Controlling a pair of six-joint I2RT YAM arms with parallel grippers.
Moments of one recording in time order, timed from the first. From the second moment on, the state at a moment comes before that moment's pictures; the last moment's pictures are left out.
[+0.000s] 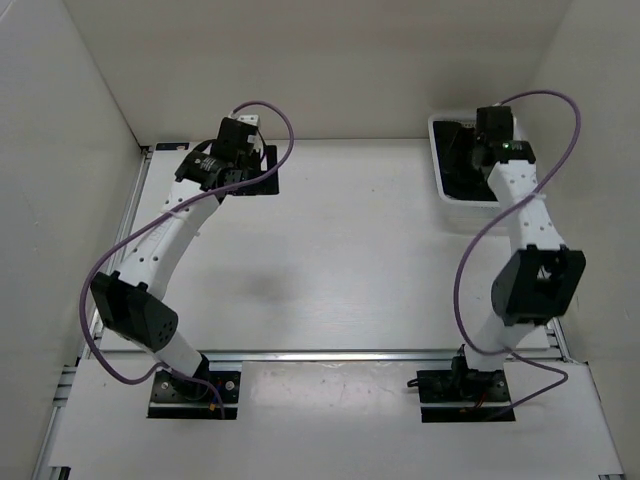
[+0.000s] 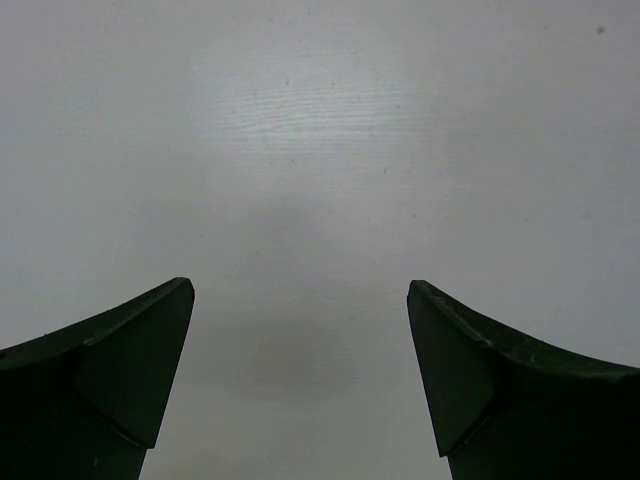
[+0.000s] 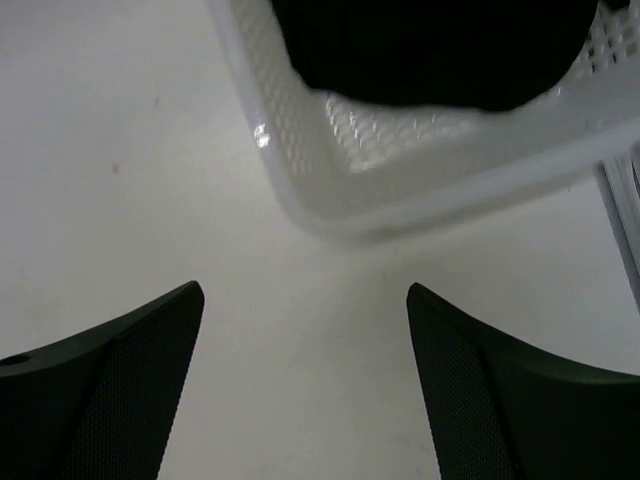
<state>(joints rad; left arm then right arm) -0.42 1.58 1.71 -0.90 -0.22 -0.30 0.06 1.66 1.63 -0.79 0.18 0.35</state>
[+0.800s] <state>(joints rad) -0.41 1.75 1.78 -1.00 -0.22 -0.32 -0.18 2.51 2.37 -0.80 0.08 0.41</state>
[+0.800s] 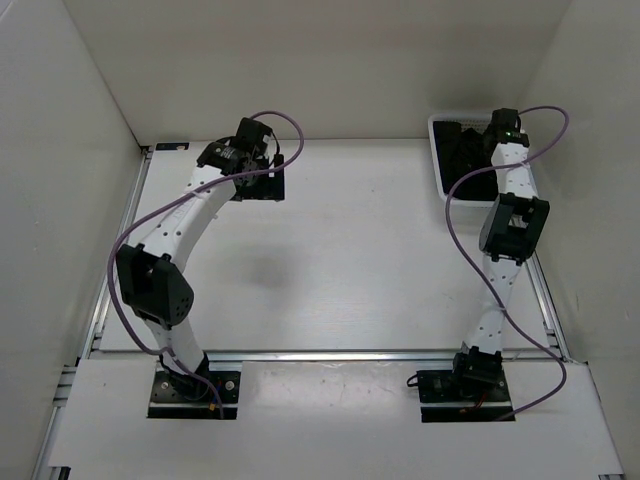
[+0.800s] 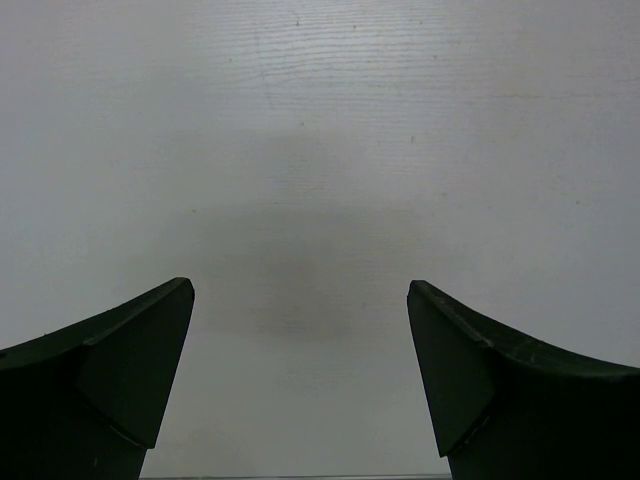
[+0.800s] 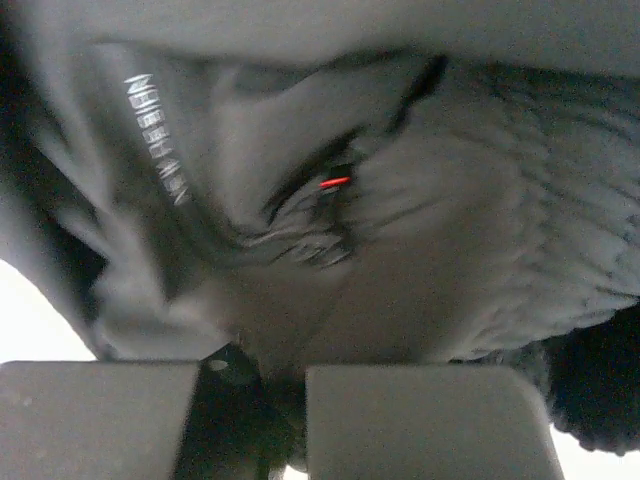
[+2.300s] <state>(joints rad) -0.58 1.63 1.27 -0.93 0.29 -0.50 0.29 1.34 1.13 -0.71 -0.24 0.48</state>
